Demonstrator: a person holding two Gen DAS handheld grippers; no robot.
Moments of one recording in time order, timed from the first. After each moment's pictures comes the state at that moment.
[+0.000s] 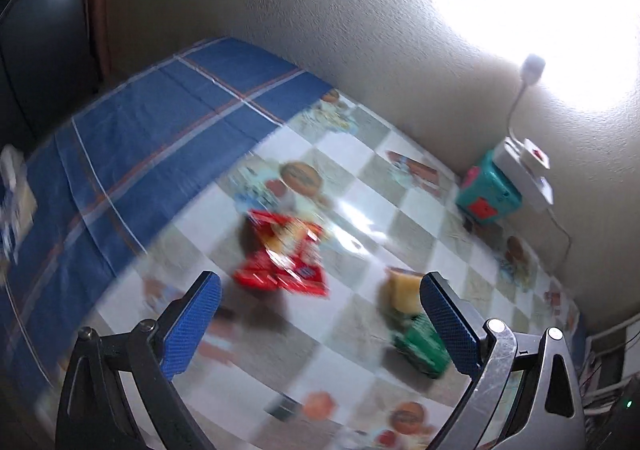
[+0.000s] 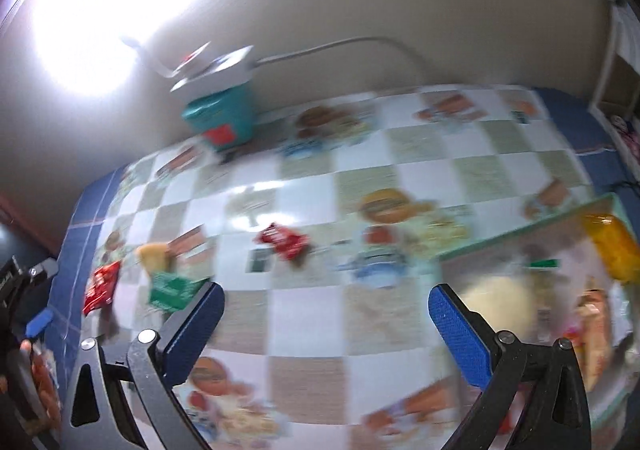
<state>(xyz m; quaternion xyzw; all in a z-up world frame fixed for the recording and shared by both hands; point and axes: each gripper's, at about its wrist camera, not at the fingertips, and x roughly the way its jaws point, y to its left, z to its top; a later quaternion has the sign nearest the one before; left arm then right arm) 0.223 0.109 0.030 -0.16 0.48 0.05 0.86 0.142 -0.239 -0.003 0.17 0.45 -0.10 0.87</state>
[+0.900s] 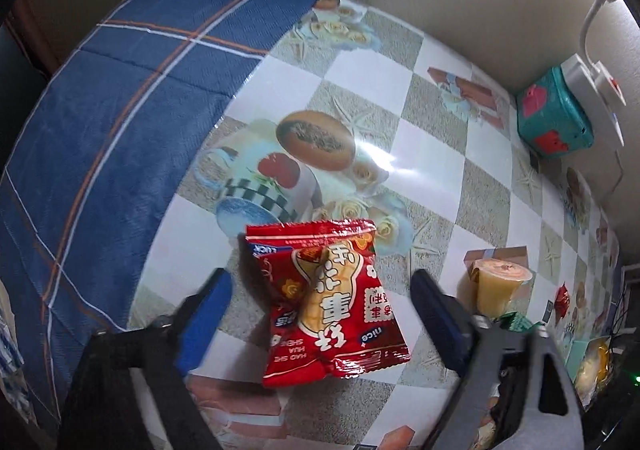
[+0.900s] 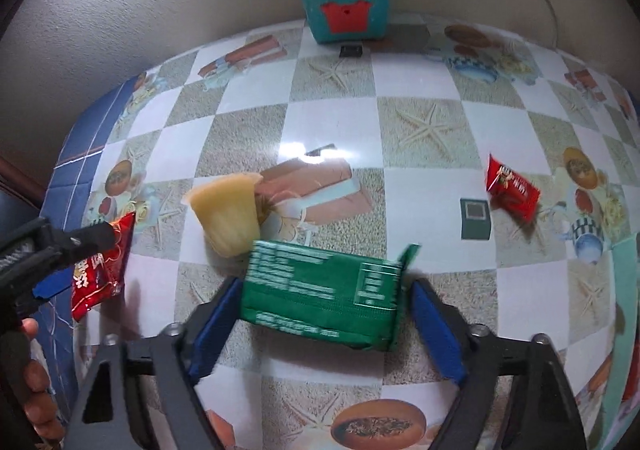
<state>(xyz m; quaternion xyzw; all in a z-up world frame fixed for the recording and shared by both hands) 0.308 0.118 -0.052 -0.08 0.63 -0.01 0.77 0.238 -0.104 -0.072 0.14 0.54 -0.07 0.82</state>
